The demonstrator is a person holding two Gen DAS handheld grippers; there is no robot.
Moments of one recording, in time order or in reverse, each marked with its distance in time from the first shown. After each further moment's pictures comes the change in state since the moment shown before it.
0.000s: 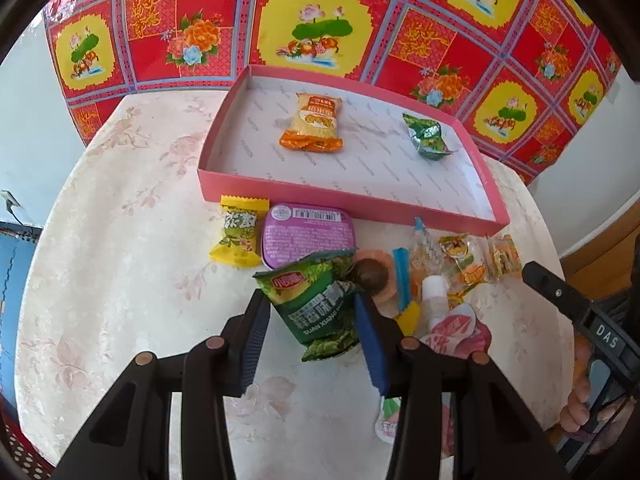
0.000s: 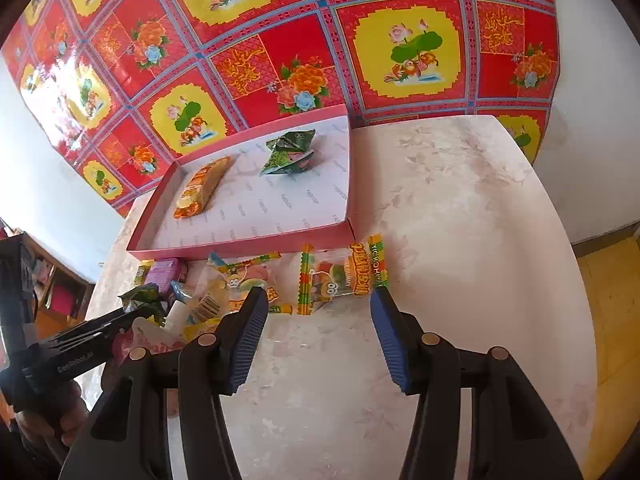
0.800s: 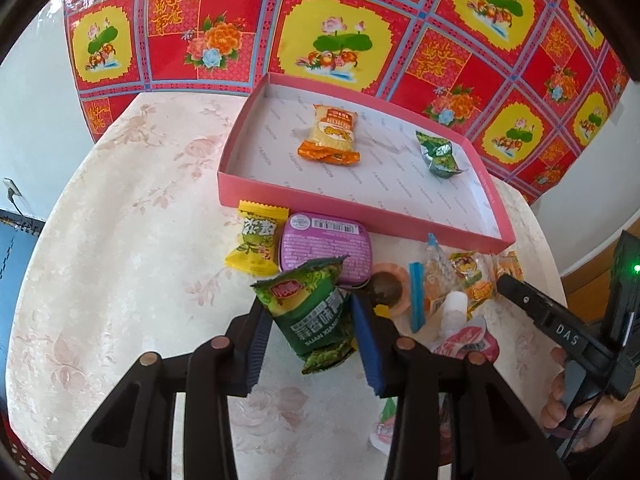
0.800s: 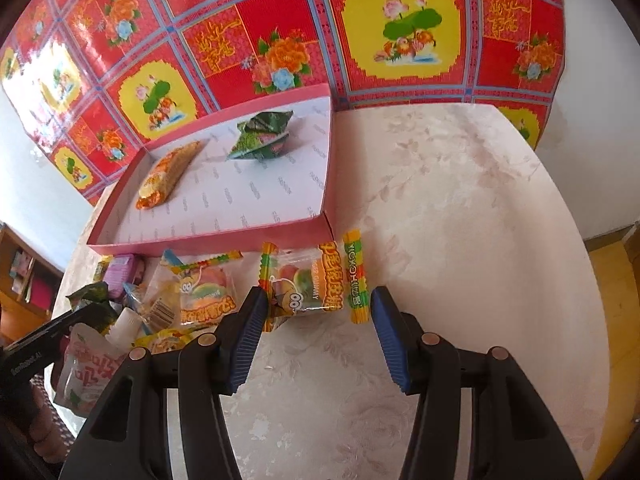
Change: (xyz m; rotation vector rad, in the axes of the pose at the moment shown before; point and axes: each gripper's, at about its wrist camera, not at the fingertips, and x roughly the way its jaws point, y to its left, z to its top) left arm -0.005 0.013 0.005 -0.043 -0.052 -0.002; right arm 0.035 -0.002 0.000 -0.033 0.020 -0.082
